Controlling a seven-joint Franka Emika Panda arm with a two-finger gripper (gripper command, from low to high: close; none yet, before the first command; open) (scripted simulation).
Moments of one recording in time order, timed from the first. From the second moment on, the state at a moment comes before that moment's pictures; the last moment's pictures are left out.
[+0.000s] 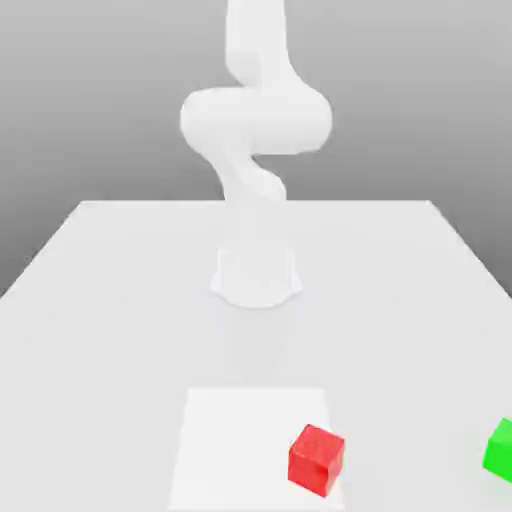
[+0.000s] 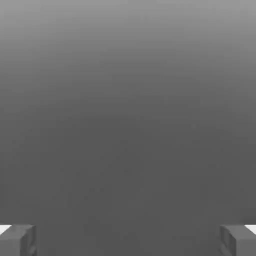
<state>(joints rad) -0.03 -0.71 0.04 -2.32 -0.02 2.34 0.88</state>
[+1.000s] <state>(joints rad) -0.06 0.36 0.18 -2.51 -0.22 2.86 1.65</state>
